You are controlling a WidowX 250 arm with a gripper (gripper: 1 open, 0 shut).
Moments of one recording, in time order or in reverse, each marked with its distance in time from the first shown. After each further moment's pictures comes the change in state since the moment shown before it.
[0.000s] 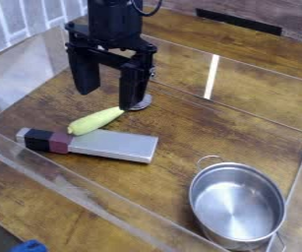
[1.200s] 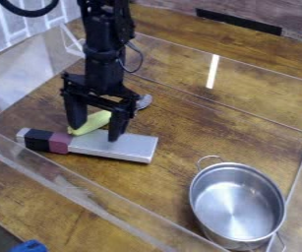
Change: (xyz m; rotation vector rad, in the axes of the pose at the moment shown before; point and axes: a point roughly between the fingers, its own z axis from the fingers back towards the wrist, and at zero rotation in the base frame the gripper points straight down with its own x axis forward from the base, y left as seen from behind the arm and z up) arm 0.021 0.052 -0.083 0.055 0.104 0.181
